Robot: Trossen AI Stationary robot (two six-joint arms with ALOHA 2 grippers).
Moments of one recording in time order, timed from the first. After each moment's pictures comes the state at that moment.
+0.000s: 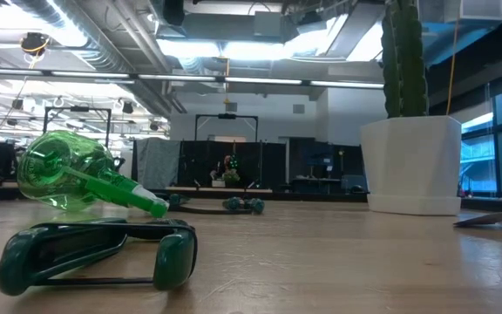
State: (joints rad) left arm -0.36 1.45 0.83 0.67 -0.82 -0.03; right arm 0.96 1.81 1.46 -1.41 -0.03 2.24
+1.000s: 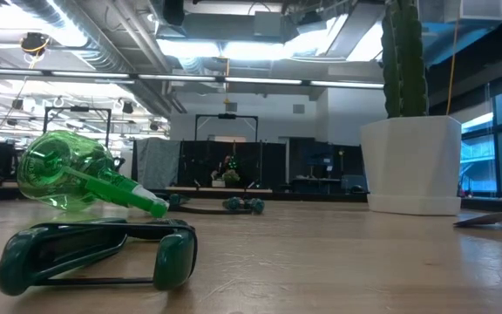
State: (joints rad) left arm -0.36 1.45 0.83 0.67 -0.82 -0.03; right arm 0.96 1.84 1.40 -1.29 -0.04 2.23
